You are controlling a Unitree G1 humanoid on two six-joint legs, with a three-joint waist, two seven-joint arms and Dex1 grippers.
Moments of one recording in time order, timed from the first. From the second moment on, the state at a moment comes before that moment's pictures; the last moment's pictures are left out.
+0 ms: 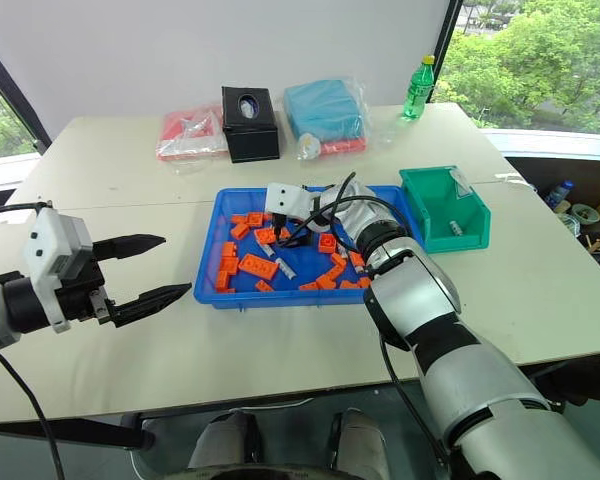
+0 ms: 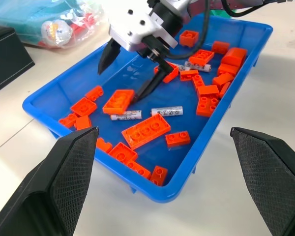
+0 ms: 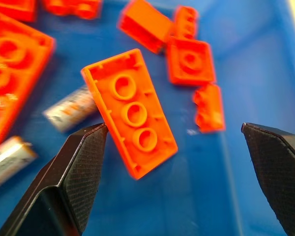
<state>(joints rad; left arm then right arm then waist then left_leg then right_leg) 0.08 0.93 0.52 -0.75 -0.86 0.82 -0.74 -1.27 -0.15 0.32 1.35 -0.30 -0.20 0.86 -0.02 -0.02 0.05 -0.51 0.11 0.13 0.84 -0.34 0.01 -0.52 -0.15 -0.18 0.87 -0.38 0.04</state>
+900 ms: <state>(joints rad) -0.06 0.93 0.35 -0.62 -0.81 0.75 -0.80 -0.83 -0.15 0.18 0.19 0.09 1.15 0.78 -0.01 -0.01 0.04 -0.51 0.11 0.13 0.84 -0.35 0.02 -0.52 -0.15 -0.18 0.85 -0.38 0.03</state>
